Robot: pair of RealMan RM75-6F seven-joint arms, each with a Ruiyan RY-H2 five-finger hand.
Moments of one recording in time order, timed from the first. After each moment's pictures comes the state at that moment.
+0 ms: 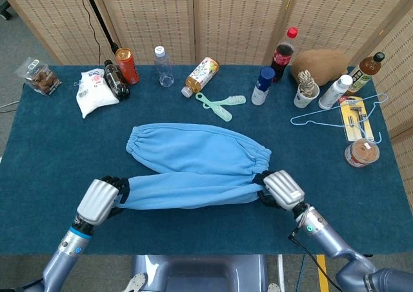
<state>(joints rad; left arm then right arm) -0.33 -1.48 -0.03 -1.57 1.65 1.34 0.19 0.56 -1.35 0.04 -1.53 -1.53 1.04 0.13</state>
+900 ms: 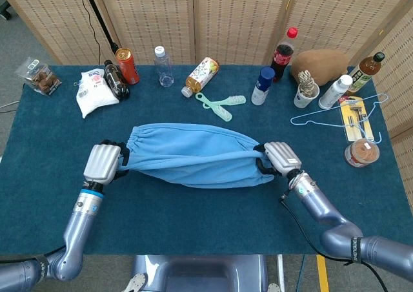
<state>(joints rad) -0.51 -1.51 -0.29 -1.67 1.13 1.18 0.50 0.73 -1.35 0.22 -1.48 -1.14 0.77 0.10</state>
